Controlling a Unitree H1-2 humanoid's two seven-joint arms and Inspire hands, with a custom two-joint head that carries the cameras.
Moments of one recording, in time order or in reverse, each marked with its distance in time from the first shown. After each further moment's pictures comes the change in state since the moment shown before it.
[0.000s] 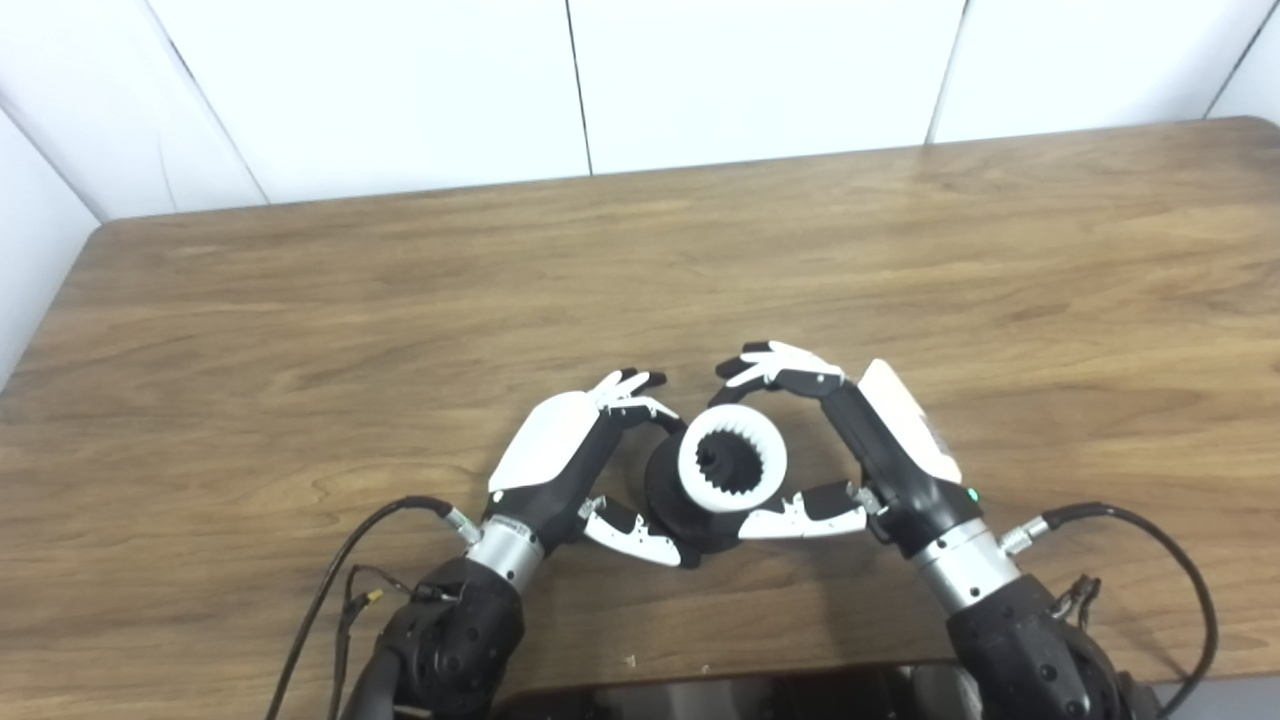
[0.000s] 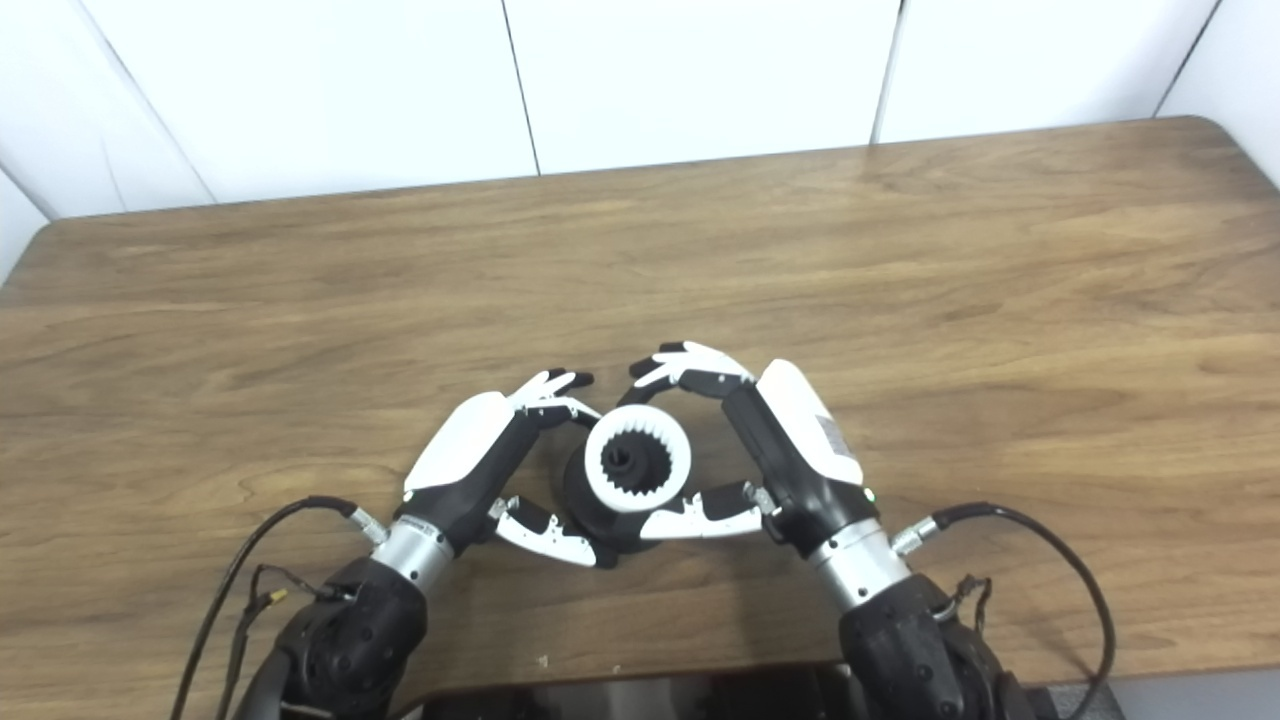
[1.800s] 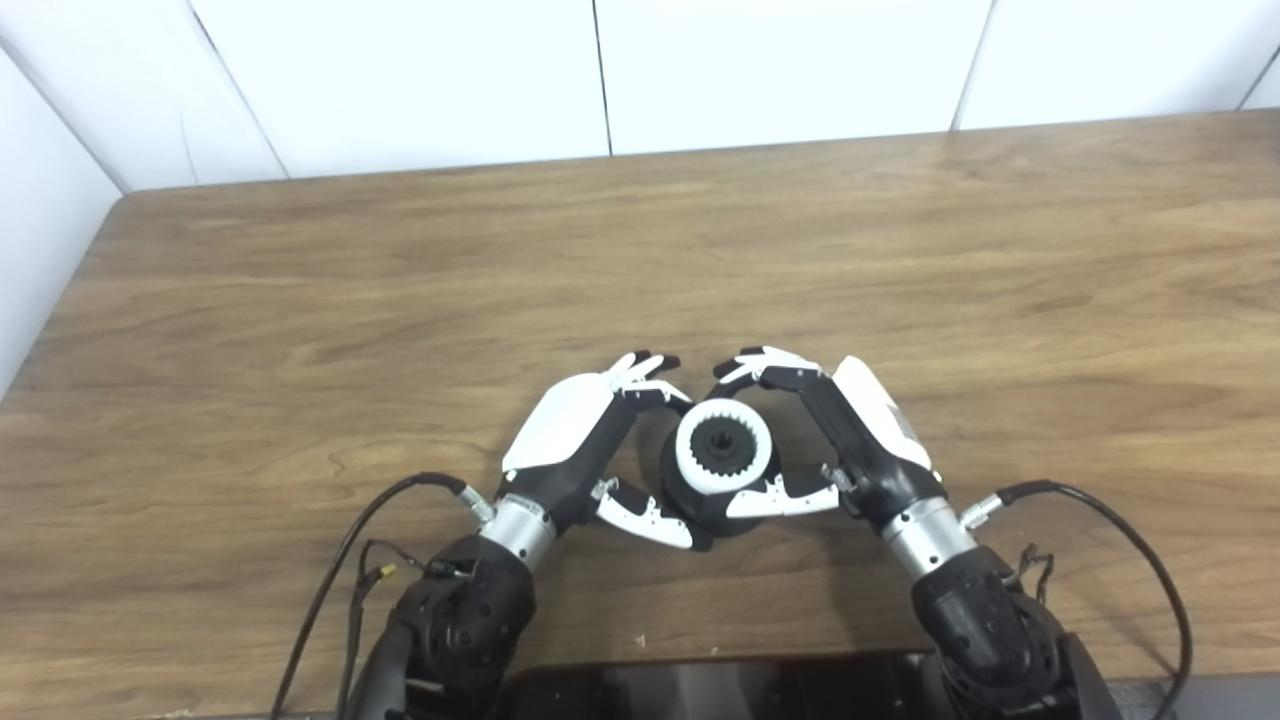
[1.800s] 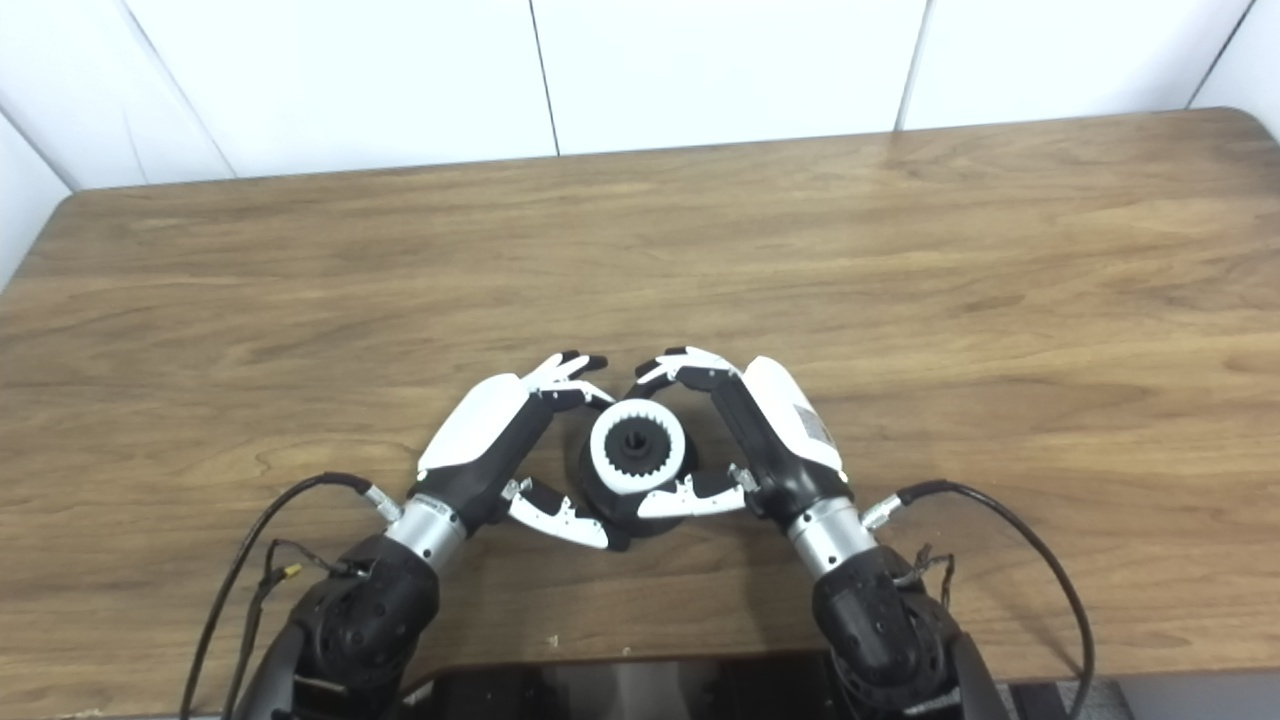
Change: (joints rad) left arm -0.001 0.002 -0.003 -0.003 -0.004 0.015 -0.007; right arm -0.057 0.021 0.010 0.181 -0.032 0.004 -0.037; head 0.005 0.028
